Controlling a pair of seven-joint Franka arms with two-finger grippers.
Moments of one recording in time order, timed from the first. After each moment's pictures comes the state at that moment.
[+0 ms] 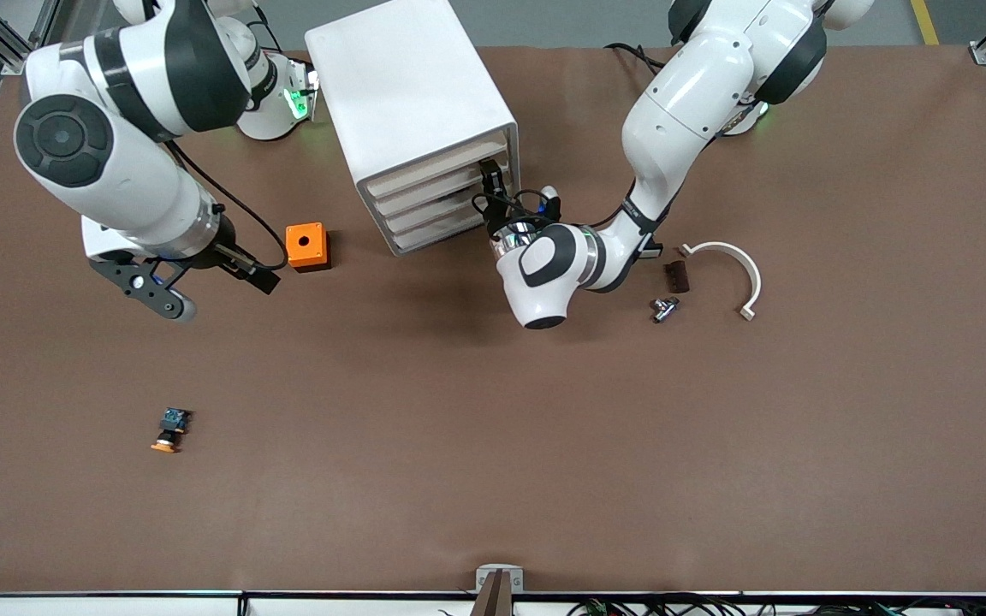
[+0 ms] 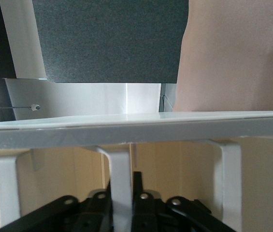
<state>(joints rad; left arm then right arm) -0.58 0.95 -0.20 -1.42 -0.98 1.34 -2.32 0.37 0.17 -0.03 -1.60 -0.02 1.64 0.93</state>
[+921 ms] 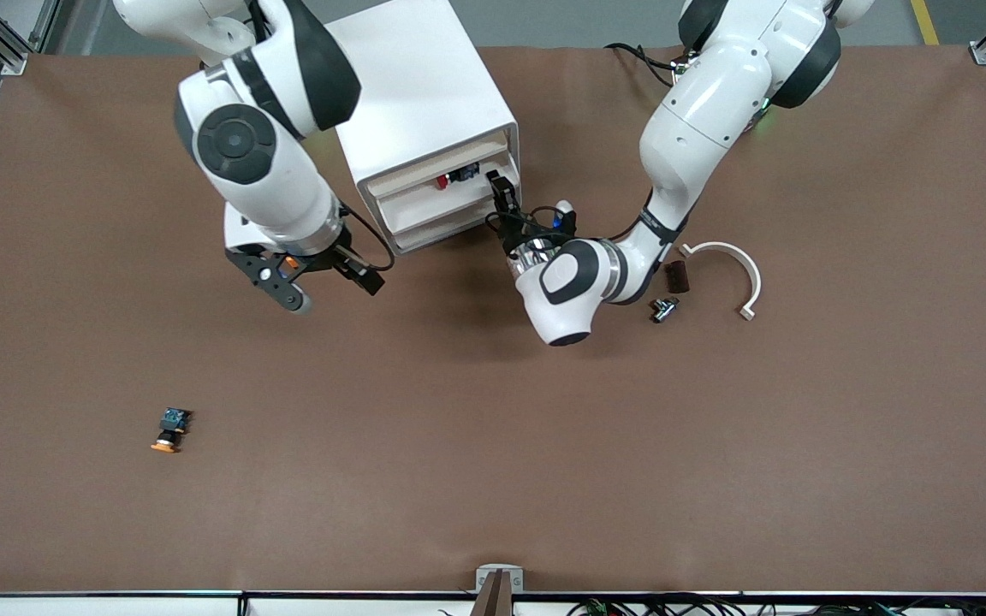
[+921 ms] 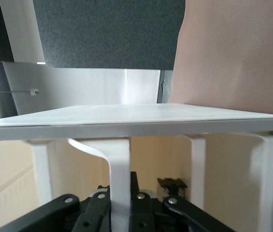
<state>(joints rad) -0.49 0.95 -0.19 -1.41 -0.98 1.34 -2.33 0.57 0.27 -0.03 -1.62 0.06 1.81 1.23</state>
